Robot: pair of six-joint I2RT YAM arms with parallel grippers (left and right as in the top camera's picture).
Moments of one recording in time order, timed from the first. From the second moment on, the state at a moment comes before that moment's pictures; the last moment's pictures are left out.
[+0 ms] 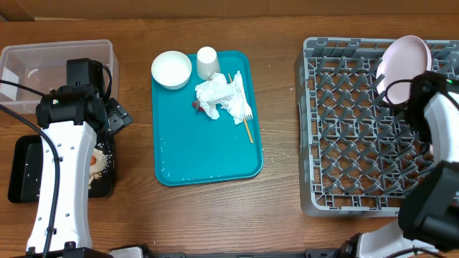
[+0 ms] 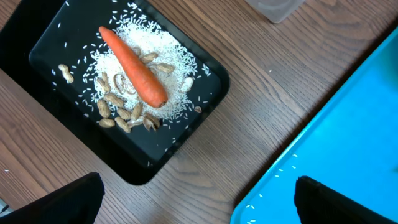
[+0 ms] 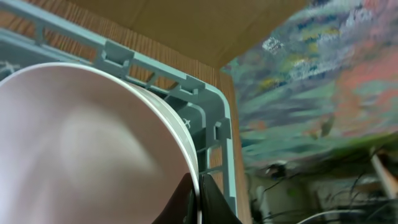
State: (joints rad) left arm 0.11 1.46 1.38 -1.23 -0.30 -0.62; right arm -0.36 1.77 1.38 -1.38 1.09 1.08
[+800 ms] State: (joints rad) left arm 0.11 1.46 1.38 -1.23 -0.30 -0.62; right arm -0.35 1.80 1.38 -0.99 1.17 0.33
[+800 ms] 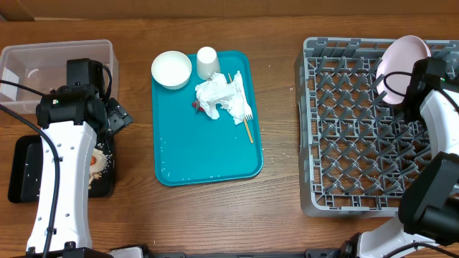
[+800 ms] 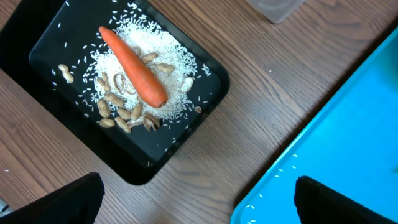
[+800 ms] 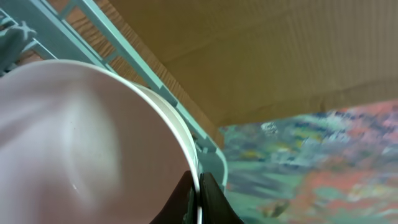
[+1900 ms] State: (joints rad) left arm 0.11 1.46 1.38 -1.23 -0.30 -0.62; right arm -0.19 1.80 1.38 -0.84 1.16 0.01
